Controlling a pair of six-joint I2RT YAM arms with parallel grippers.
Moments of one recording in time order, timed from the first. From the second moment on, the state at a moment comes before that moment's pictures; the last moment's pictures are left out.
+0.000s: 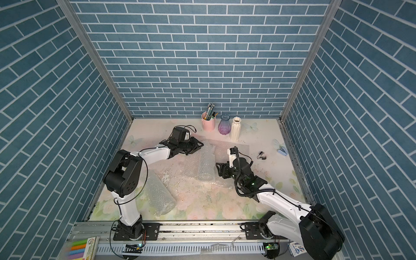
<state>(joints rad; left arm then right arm) -0.46 1.89 1.21 0.00 0.42 -0.98 0.71 1.09 0.49 0.13 0.00 0.46</state>
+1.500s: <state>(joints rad) -0.50 1.91 1.28 -0.14 0.44 -0.91 0.71 1.08 0.44 0.16 0.00 0.39</state>
